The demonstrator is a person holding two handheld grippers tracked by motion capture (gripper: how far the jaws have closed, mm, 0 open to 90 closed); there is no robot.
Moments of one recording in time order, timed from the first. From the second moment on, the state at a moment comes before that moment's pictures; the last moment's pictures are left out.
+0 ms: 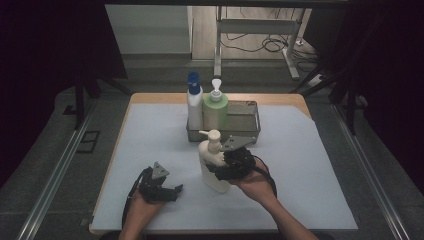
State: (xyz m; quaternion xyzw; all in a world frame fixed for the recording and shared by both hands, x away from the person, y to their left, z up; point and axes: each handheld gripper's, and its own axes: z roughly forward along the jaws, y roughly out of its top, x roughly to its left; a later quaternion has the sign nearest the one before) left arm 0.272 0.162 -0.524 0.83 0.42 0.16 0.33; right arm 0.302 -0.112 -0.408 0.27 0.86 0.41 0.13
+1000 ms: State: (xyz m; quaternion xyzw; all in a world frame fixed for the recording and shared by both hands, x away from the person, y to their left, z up) left arm 0.272 0.162 -0.524 0.83 0.42 0.15 0.33; right arm 0.308 -0.147 -0.371 0.28 0.86 0.40 0.15
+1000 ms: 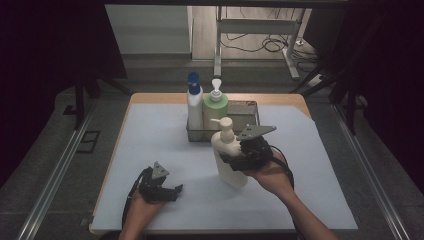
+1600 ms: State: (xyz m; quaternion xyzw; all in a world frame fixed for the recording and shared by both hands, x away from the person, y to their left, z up) left arm 0.272 0.162 -0.524 0.83 0.42 0.15 0.33; right arm 0.323 -0.174 -0.341 0.31 0.84 0.41 0.17
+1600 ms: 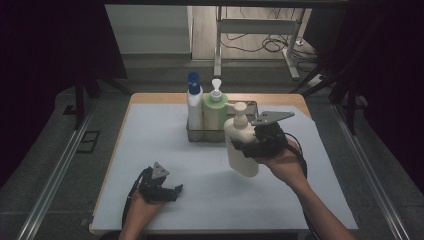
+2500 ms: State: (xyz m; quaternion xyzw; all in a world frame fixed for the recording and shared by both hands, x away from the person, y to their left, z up) left arm 0.272 0.162 -0.524 0.83 0.42 0.15 0.33; right arm 0.364 -0.200 -0.314 0.36 0.81 0.41 0.21
